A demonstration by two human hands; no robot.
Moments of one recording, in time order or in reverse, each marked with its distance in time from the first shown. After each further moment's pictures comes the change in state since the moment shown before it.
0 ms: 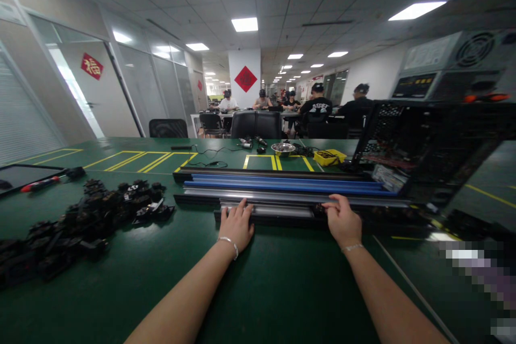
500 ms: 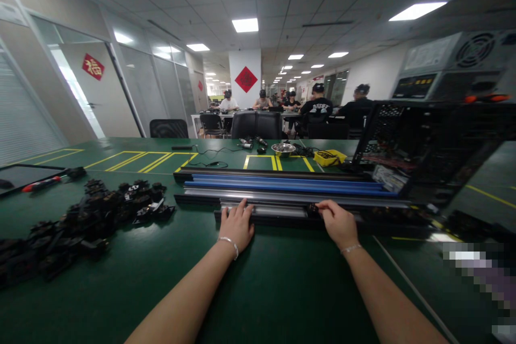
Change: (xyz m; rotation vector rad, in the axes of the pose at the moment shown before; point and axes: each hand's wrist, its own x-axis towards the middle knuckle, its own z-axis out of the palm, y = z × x) left_hand 0.000 -0.001 0.004 -0.008 0.033 0.010; right_hand -0.002 -0.003 0.002 0.087 -0.136 -0.087
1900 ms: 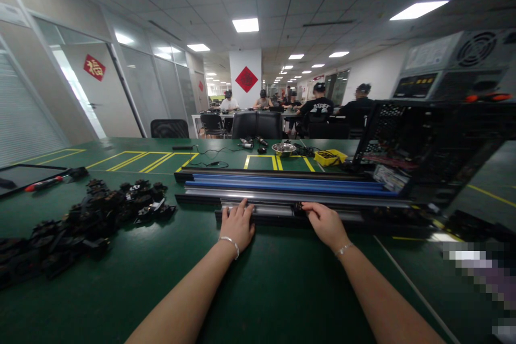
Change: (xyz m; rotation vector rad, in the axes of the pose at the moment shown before) left_hand 0.000 -0.001 0.002 0.013 0.000 0.003; right_hand -0.003 -0.018 0.013 0.044 -0.155 -0.251
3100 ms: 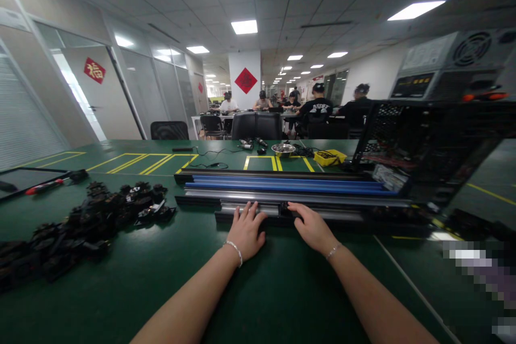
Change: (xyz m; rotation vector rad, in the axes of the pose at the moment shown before) left_hand -0.007 0.018 -0.012 -0.119 -0.035 0.164; right_hand -0.002 -0.026 0.016 0.040 -0.188 -0.064
